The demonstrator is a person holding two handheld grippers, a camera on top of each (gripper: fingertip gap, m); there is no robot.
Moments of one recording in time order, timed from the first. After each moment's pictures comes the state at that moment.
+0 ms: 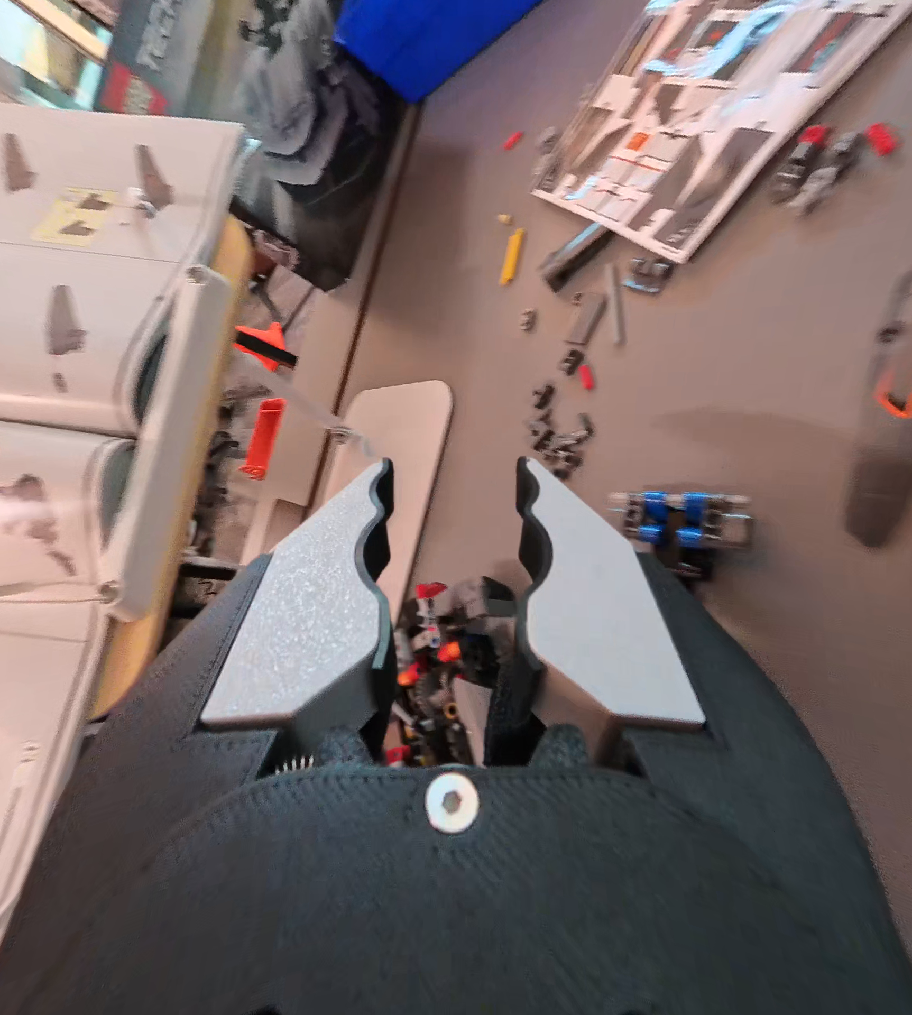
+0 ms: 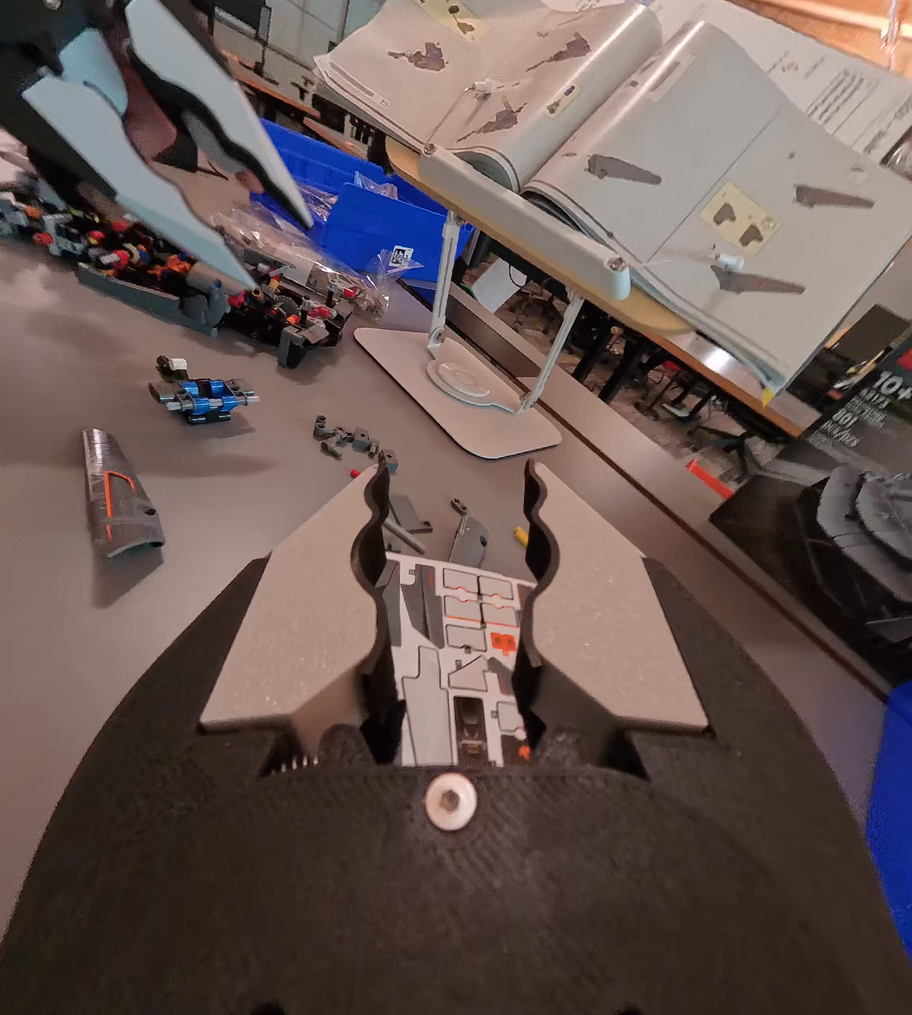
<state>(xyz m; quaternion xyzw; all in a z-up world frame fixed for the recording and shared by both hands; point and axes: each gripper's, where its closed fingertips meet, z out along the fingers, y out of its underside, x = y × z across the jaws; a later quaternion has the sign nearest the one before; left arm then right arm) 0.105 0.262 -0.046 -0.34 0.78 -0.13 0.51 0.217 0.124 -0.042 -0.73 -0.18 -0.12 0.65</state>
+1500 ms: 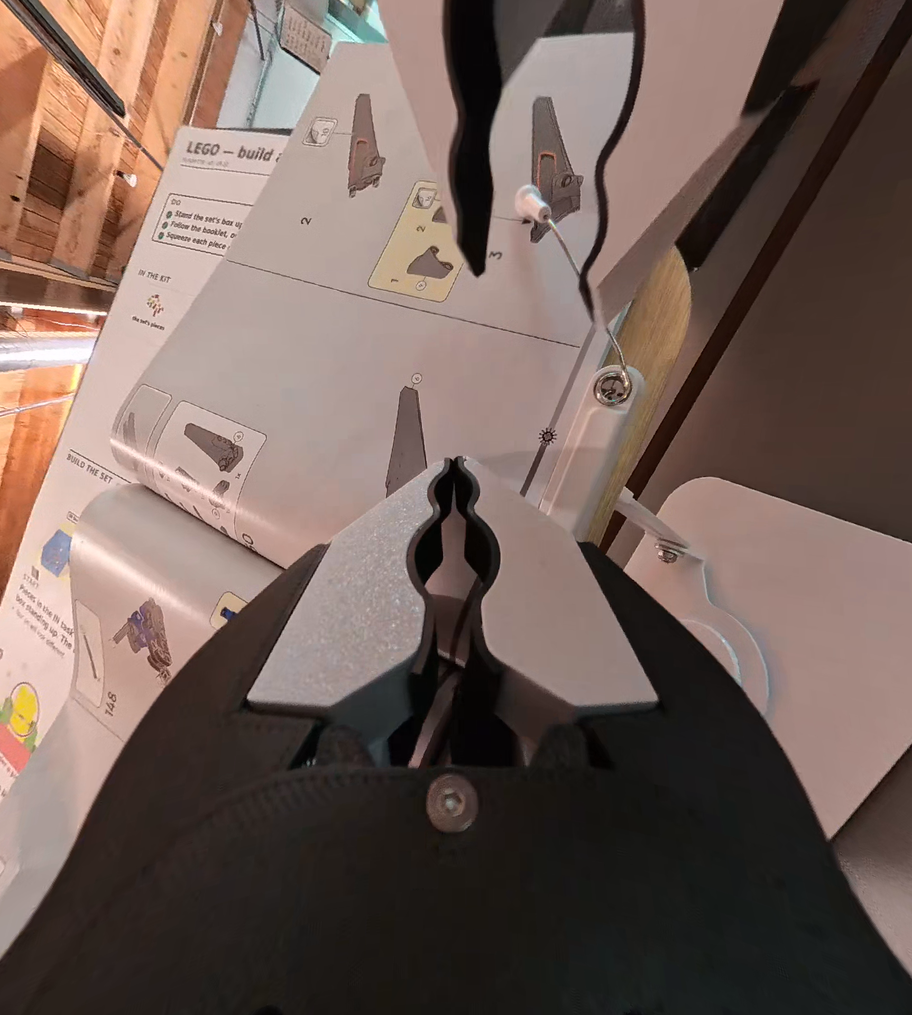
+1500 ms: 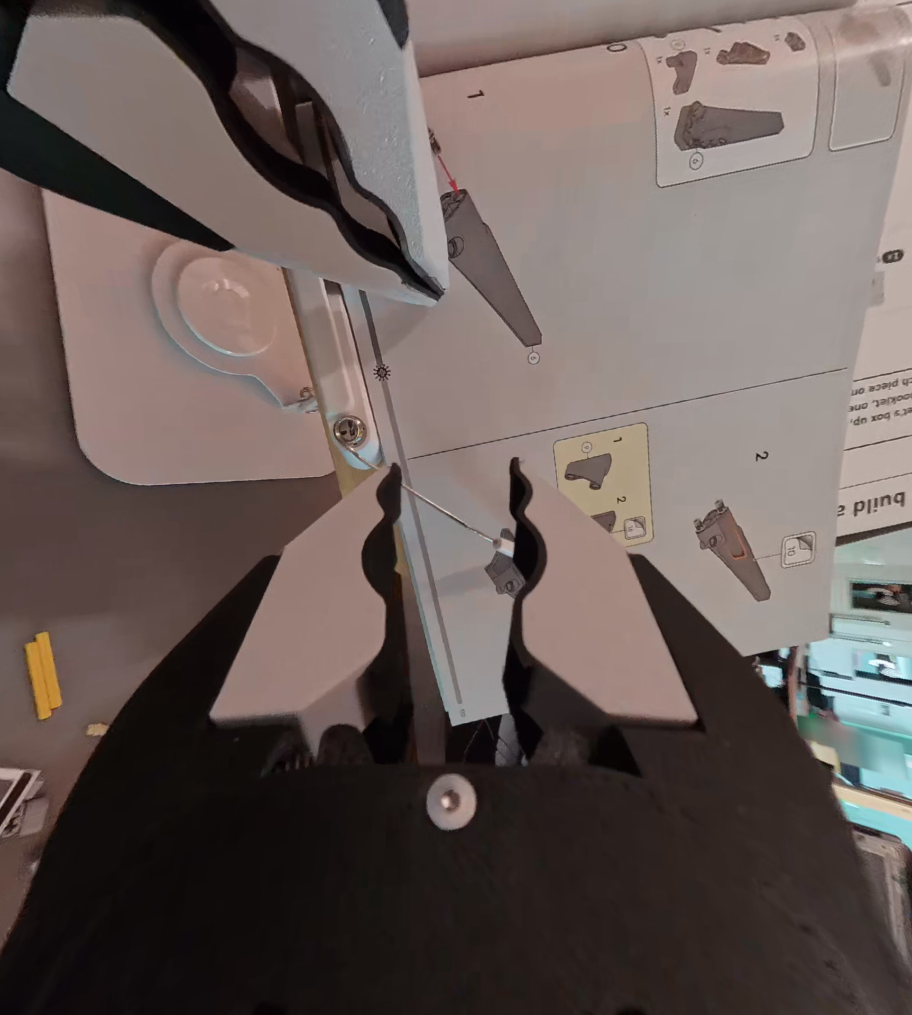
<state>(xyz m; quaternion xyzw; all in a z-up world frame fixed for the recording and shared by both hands) 0.280 0.401 0.049 -0.38 0.66 0.01 0.65 0.320 0.363 0.048 -0.77 -0.43 -0.26 0.40</state>
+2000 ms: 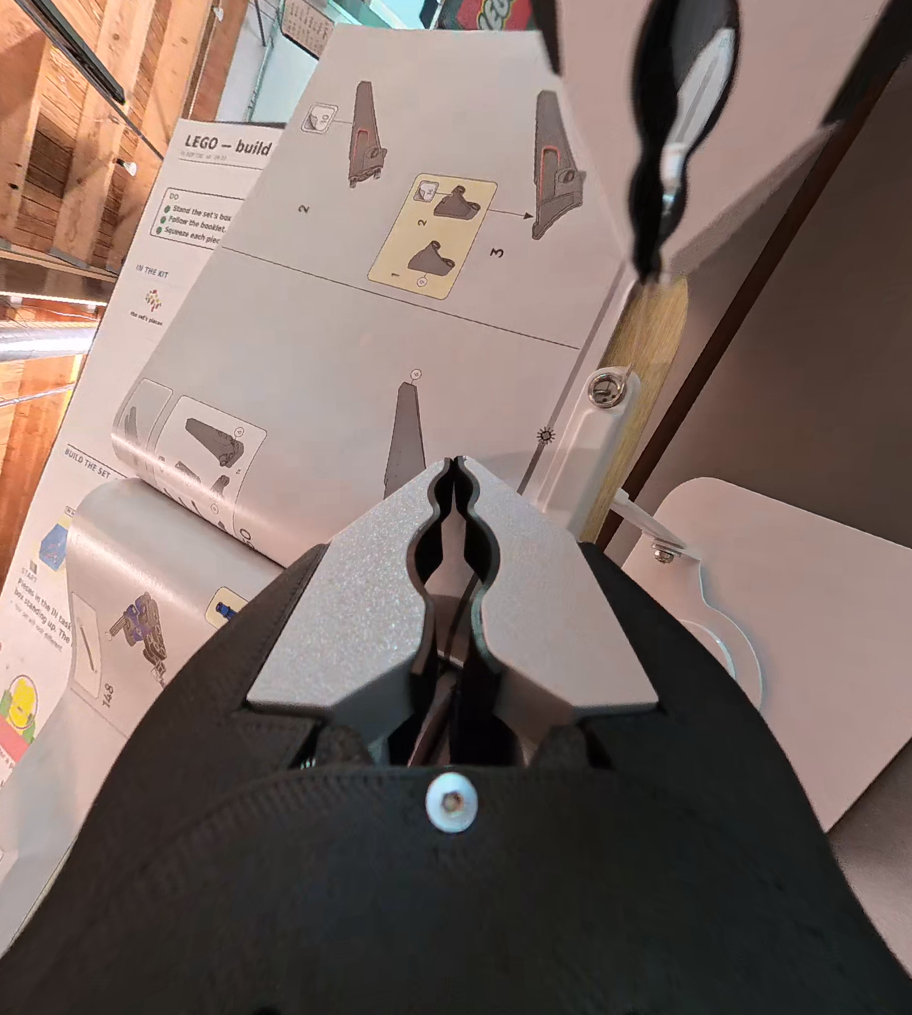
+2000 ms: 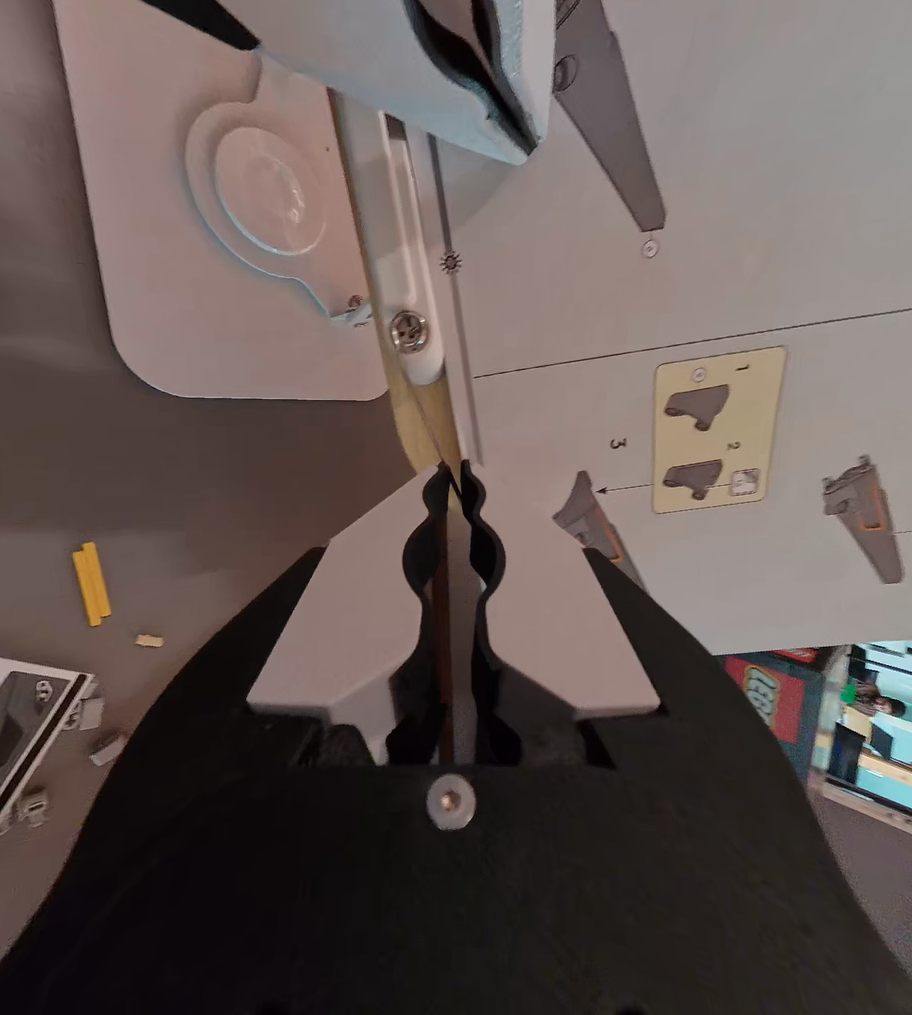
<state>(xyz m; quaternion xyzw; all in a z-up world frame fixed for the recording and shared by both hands) 0.281 0.401 0.048 -0.39 0.66 0.01 0.65 0.340 0.346 0.008 -0.81 -0.43 -0.24 0.32</state>
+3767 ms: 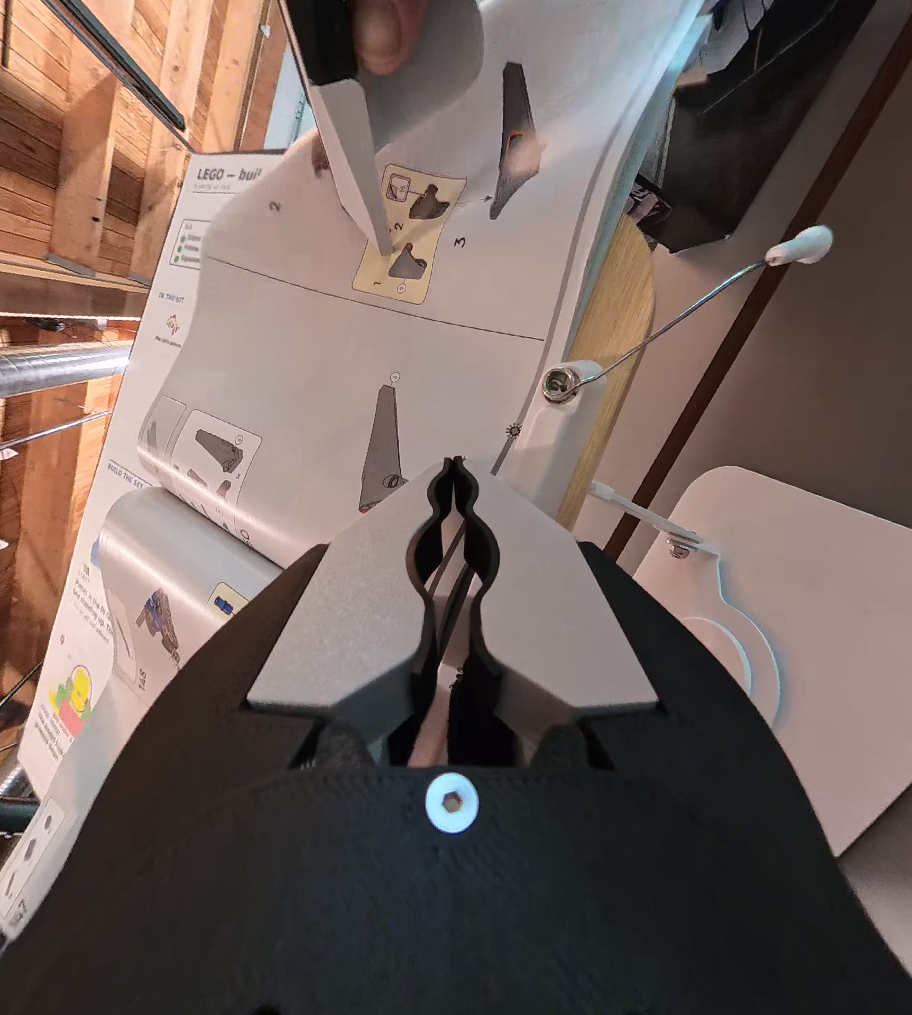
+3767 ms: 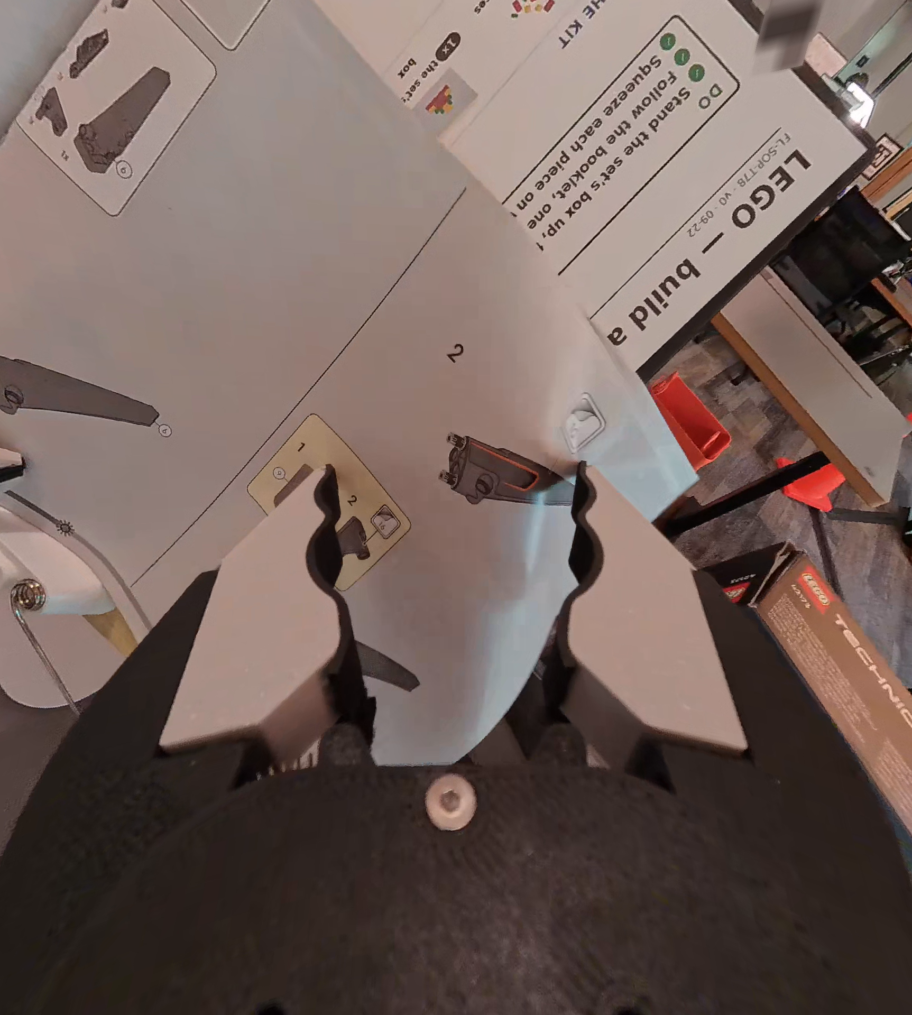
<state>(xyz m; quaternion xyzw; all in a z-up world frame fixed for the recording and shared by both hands) 0.283 0.393 0.038 -0.37 0.64 0.06 0.67 0.412 0.420 0.101 -0.82 -0.18 -0.15 0.51</state>
